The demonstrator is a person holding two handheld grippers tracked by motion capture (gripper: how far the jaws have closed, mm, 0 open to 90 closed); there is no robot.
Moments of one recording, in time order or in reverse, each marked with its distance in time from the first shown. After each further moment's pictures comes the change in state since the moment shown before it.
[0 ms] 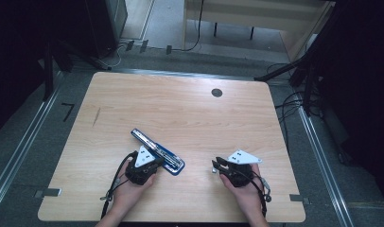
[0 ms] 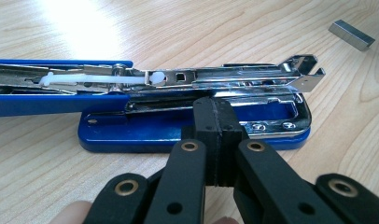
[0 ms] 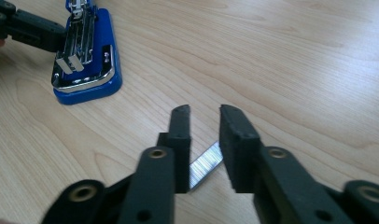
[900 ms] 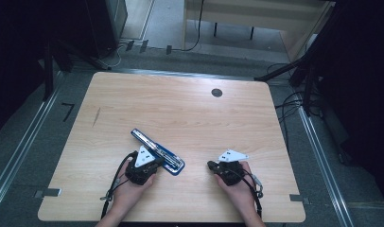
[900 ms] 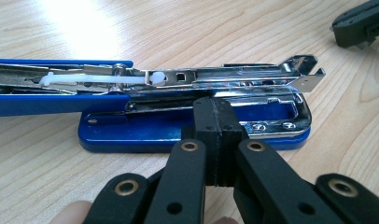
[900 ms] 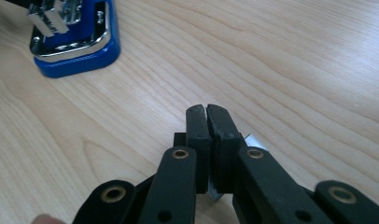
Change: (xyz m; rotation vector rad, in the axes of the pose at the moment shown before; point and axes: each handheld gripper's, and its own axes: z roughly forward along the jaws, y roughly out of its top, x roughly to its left) left arm 0.000 0.000 0.000 -0.001 -0.001 -0.003; right arm 0.001 -0.006 0.030 0.112 0.032 -0.008
